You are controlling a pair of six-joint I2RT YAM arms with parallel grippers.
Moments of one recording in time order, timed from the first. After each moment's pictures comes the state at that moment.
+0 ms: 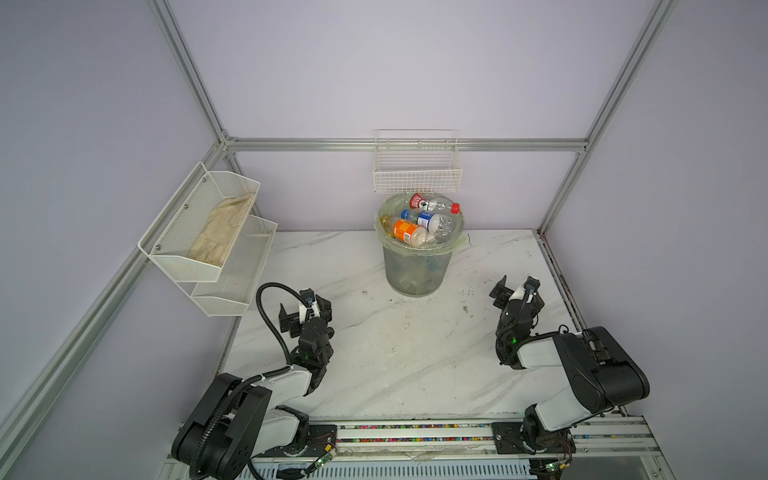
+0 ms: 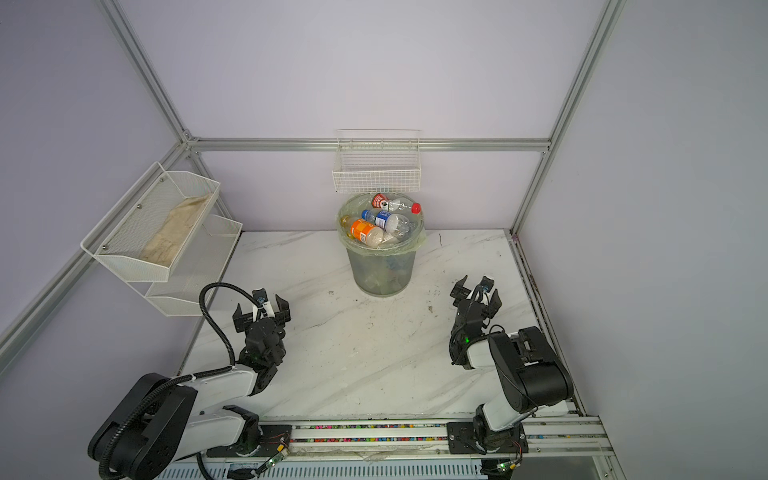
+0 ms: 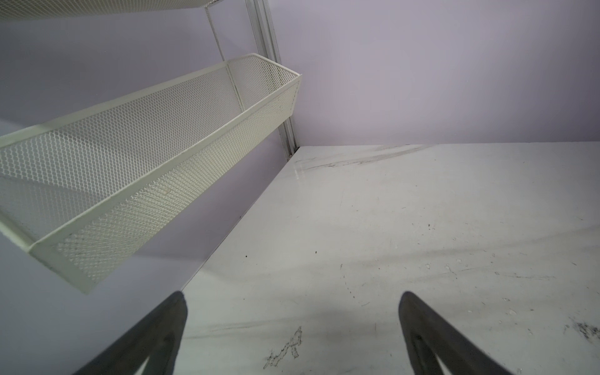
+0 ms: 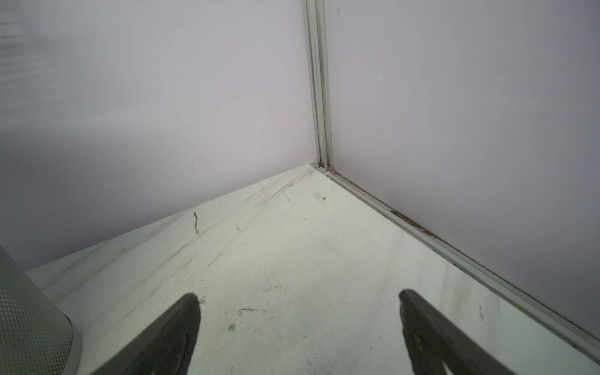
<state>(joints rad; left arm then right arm) -0.33 1.25 0.22 0.92 -0.87 0.14 0.23 1.56 0.34 1.16 0.67 0.19</state>
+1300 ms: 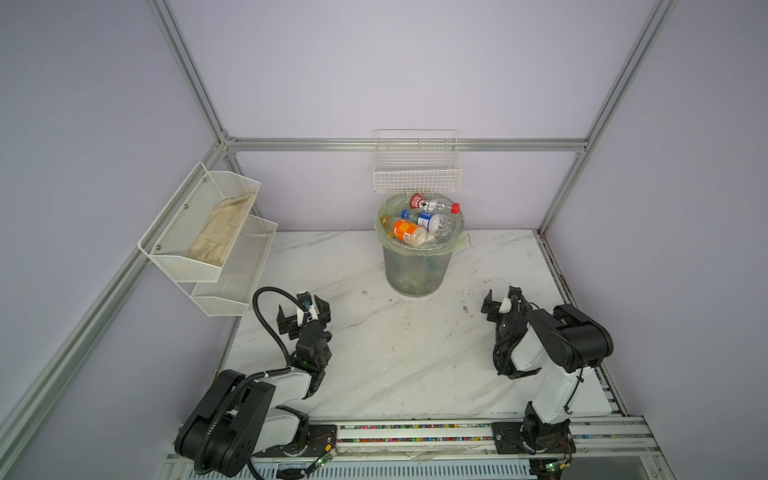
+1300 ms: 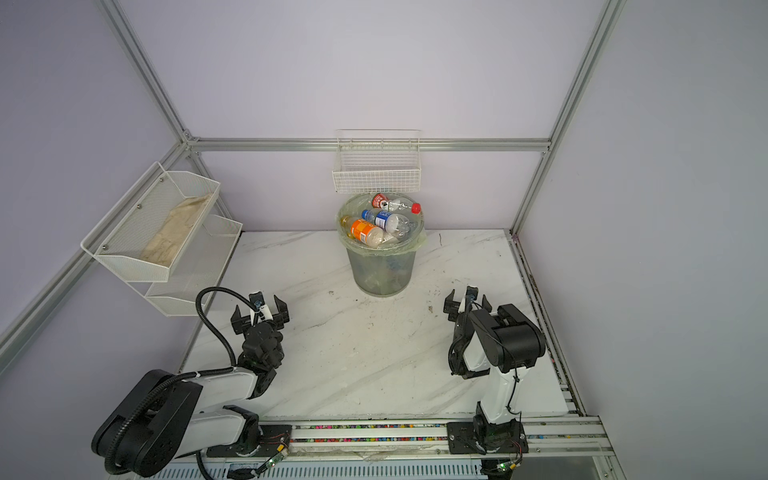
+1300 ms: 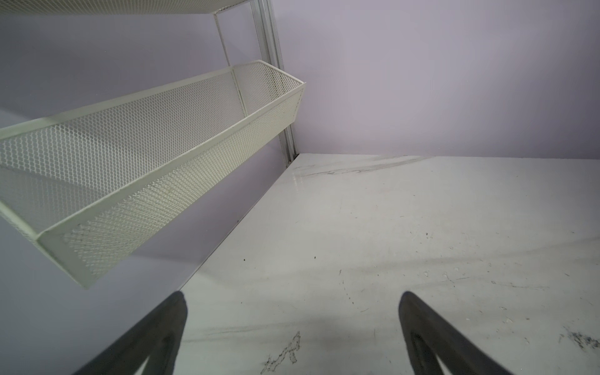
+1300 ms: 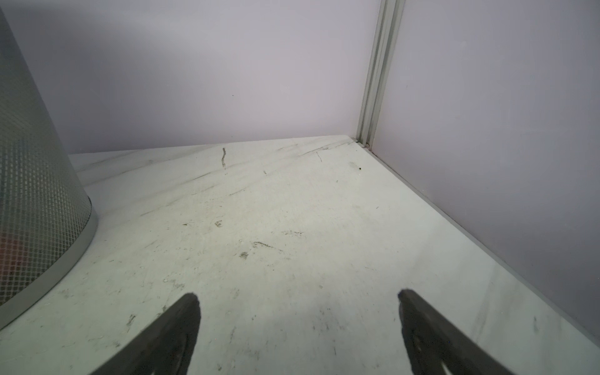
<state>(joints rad) -0.32 1.30 0.18 1.06 -0.84 0.14 0.23 1.85 0.26 1.50 0.47 0.01</state>
